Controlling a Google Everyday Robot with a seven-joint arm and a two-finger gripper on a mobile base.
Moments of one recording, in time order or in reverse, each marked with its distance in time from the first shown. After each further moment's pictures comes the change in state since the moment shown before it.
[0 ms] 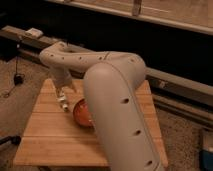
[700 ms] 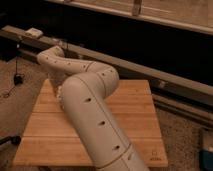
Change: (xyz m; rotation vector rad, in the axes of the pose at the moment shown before) arm -0.064 0.014 0.054 -0.011 0.041 -0.108
